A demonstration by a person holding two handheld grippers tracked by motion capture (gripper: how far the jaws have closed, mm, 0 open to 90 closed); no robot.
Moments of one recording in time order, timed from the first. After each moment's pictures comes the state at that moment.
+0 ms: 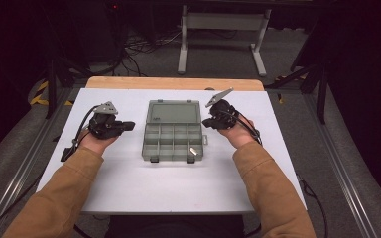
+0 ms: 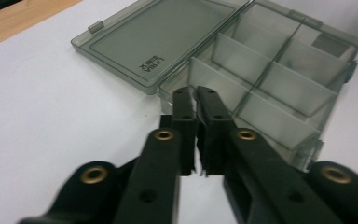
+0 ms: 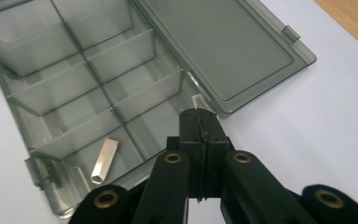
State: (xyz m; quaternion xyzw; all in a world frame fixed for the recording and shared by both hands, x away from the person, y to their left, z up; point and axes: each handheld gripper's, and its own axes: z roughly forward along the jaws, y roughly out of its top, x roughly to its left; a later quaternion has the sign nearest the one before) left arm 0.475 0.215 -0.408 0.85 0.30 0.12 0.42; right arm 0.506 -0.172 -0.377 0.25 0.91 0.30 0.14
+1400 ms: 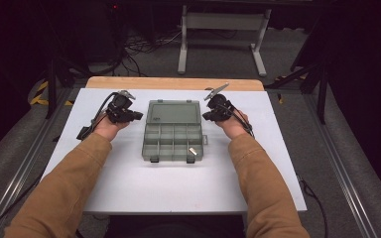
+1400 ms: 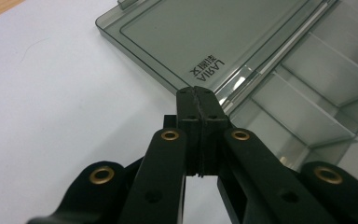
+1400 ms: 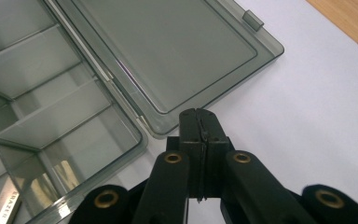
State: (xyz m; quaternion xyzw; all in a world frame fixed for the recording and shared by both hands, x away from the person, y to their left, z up) left arm 0.544 0.183 -0.417 0.86 0.36 0.10 0.34; right arm 0.559 -0.173 -0.407 0.29 0.90 0.28 0.15
